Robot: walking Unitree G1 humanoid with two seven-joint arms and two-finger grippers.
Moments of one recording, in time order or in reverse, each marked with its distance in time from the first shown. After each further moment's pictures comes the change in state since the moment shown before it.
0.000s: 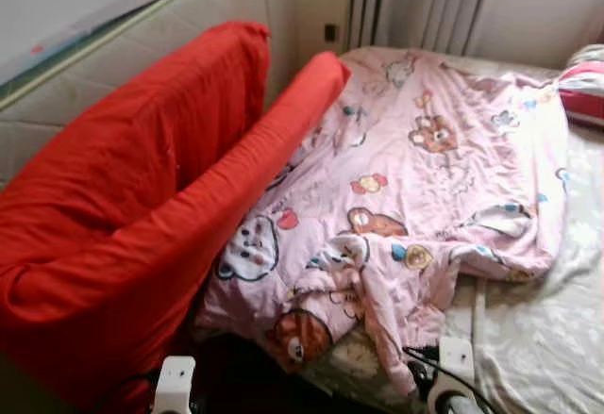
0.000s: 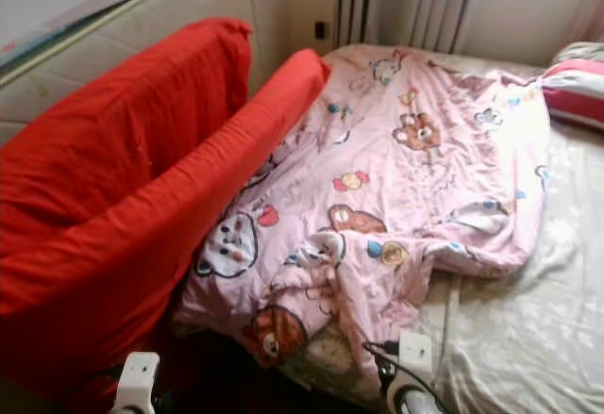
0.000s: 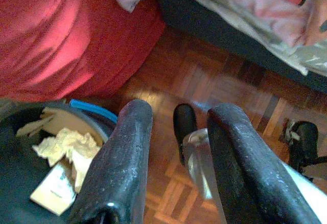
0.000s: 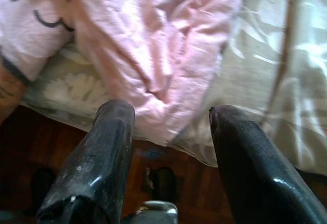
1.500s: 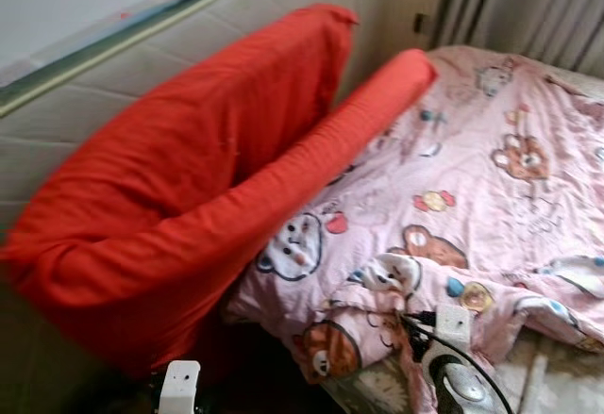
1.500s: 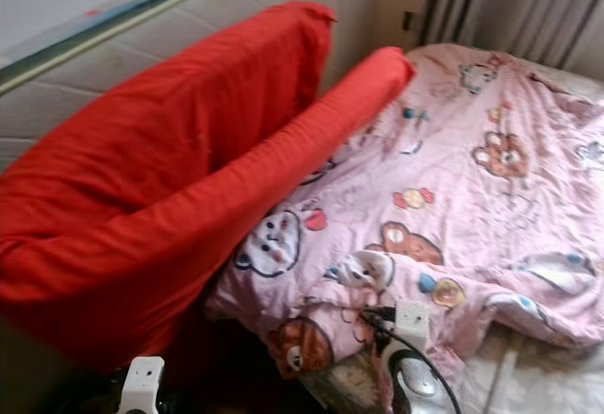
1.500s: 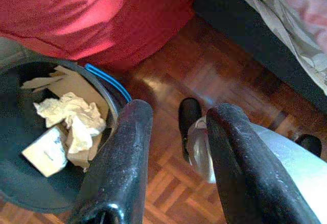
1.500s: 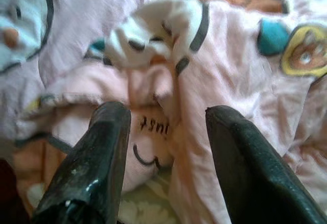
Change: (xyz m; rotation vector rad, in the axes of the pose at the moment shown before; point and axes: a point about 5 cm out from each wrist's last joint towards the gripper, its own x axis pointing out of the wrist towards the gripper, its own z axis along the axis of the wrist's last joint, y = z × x) left arm 0.000 -0.006 -0.001 -0.001 -0.009 -0.003; right arm 0.006 0.010 0.052 0.029 -0.247 0.062
